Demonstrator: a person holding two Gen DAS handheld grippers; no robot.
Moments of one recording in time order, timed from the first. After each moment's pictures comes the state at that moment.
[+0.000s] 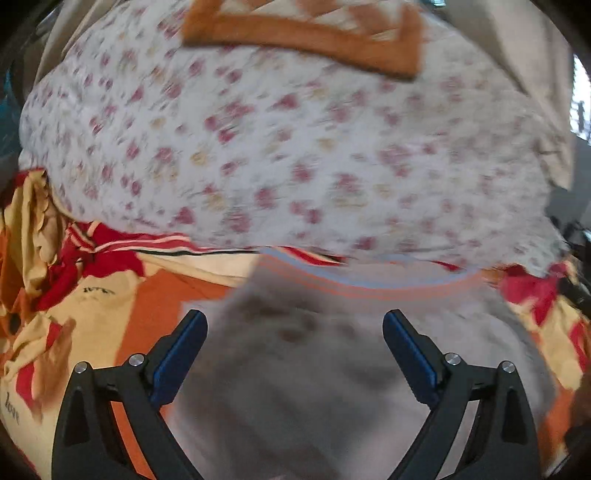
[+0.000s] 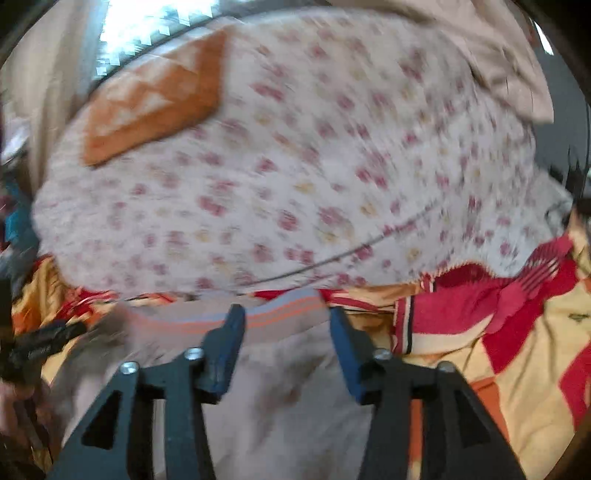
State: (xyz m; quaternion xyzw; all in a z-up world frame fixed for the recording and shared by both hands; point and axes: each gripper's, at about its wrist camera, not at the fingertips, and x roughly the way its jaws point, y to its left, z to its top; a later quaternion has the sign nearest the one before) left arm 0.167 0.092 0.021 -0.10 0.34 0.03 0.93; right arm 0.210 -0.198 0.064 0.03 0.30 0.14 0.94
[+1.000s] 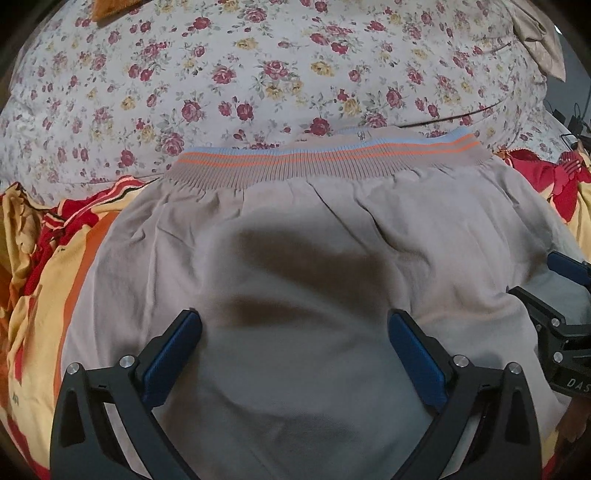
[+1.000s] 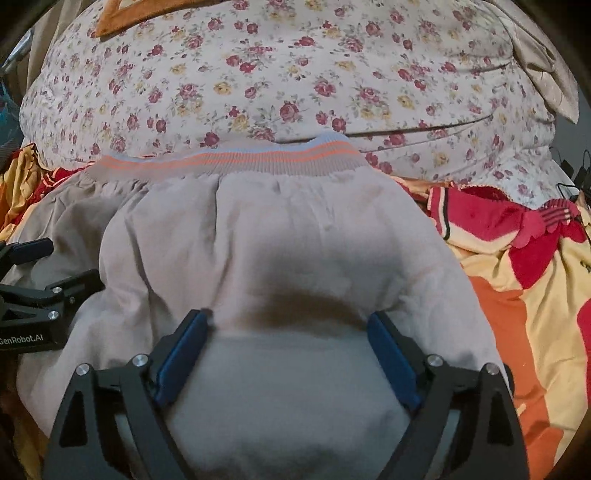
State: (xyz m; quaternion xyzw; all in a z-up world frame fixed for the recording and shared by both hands) left arm 0.187 0.023 -0.056 0.00 0.46 0.03 0.89; right arm 0.206 -0.150 -0.047 -0.07 0.44 0.10 0.89
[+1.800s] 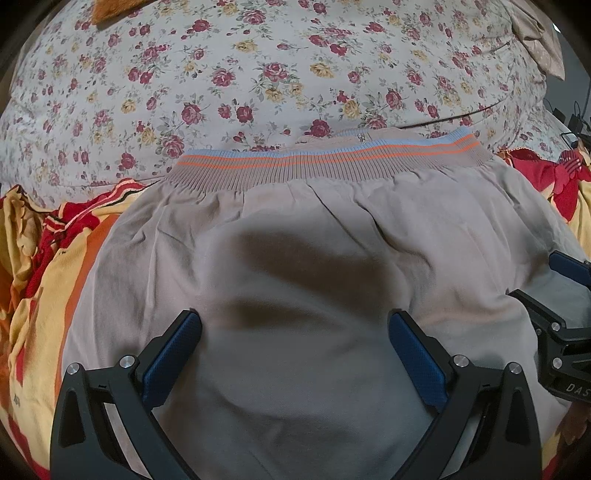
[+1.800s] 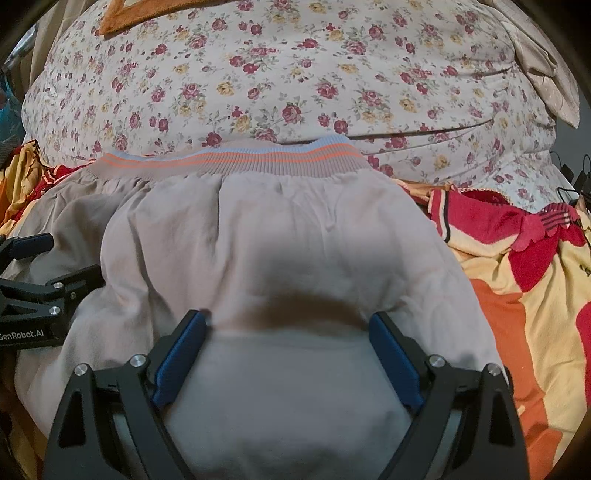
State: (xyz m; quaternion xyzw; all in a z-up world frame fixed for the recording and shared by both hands) left arm 0.188 0.023 -0.056 0.01 0.46 0.03 0.89; right arm 0.205 -0.149 -0.048 -0.07 0.43 0.11 0.89
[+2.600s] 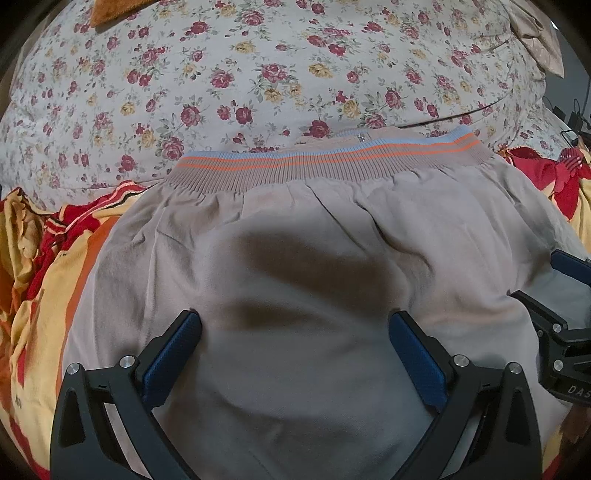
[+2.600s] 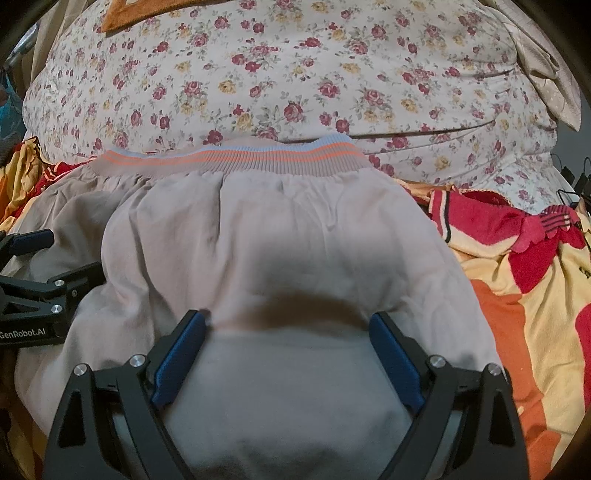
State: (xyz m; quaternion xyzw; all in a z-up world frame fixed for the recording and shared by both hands) left arm 0.188 0.024 -0.056 0.01 0.46 0.03 0.89; right arm 0.205 -0.150 -0.049 -0.08 0.44 0.11 0.89
